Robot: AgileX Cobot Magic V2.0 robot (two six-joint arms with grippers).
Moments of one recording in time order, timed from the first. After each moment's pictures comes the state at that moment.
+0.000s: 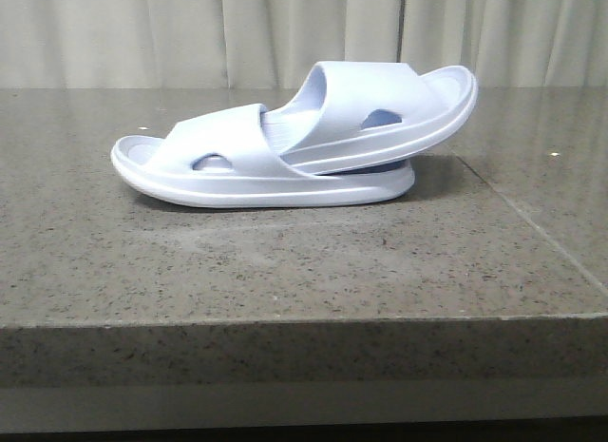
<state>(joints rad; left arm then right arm) -0.01 0.00 0.00 -0.06 0.00 -0.03 0.05 -0.01 0.03 0.09 0.09 -0.04</state>
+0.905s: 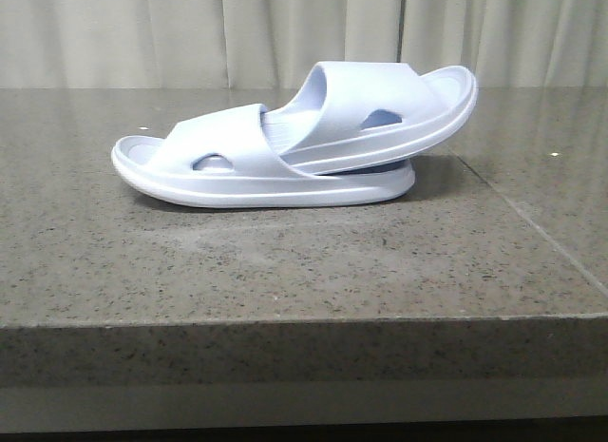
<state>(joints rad) -0.01 0.00 0.00 -0.06 0.00 -0.03 0.05 -0.01 0.03 0.09 0.08 -0.02</state>
